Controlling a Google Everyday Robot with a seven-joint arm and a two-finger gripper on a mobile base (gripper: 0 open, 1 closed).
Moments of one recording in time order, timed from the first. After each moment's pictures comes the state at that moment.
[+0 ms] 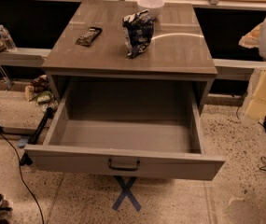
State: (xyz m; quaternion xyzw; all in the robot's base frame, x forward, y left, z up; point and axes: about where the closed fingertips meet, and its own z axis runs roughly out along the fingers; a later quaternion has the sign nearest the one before) arm 0.438 -0.217 0.976 -0.60 0.78 -0.03 0.16
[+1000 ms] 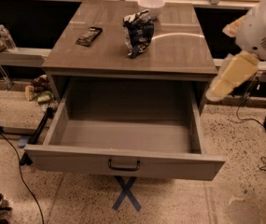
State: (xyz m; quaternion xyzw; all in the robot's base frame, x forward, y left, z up) arm 0.503 -0.192 0.970 -0.56 0.78 0.00 0.28
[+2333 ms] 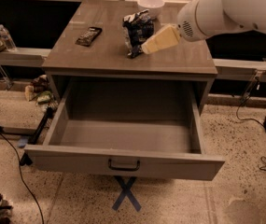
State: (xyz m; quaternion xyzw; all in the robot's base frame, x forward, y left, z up) arm 0.658 -0.101 0.974 -0.36 0.80 0.05 0.48
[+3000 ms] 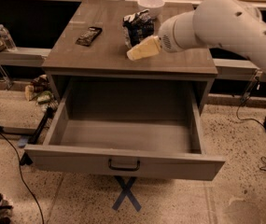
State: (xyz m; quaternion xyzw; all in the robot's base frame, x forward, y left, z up) arm 0.697 -0.065 0.924 -0.34 0.80 0.08 0.49
